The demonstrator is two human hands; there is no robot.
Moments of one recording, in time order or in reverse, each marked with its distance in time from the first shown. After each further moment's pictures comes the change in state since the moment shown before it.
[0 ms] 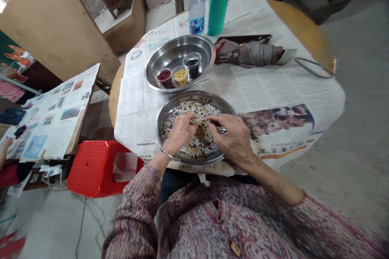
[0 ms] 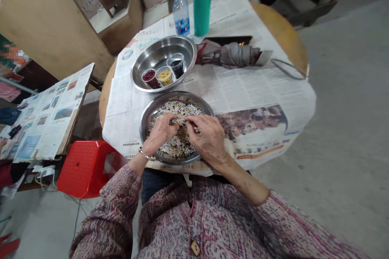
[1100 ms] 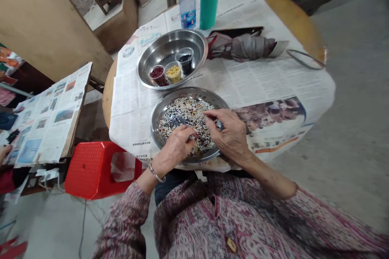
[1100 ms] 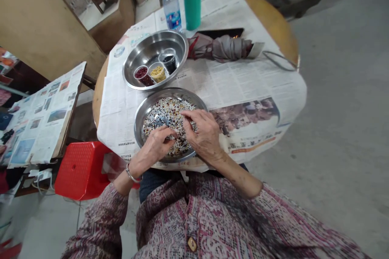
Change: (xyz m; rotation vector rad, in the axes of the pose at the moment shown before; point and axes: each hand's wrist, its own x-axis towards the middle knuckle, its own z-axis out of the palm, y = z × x) left_hand -0.049 0.000 -0.005 0.004 -0.133 0.223; right_hand 0.001 0.001 -0.002 0.129 0.140 -0.029
